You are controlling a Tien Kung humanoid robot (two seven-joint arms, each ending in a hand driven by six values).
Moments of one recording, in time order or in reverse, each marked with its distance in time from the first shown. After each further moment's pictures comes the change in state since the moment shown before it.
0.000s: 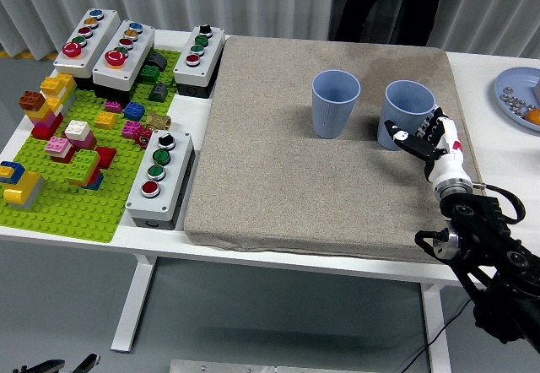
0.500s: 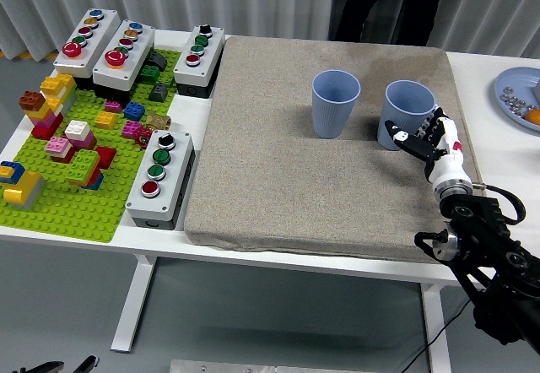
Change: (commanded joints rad) left arm 0.006 0.001 -0.003 0.000 0.003 0.000 0.002; right arm -0.004 0.000 -0.003 0.004 -0.015 -0.007 0.006
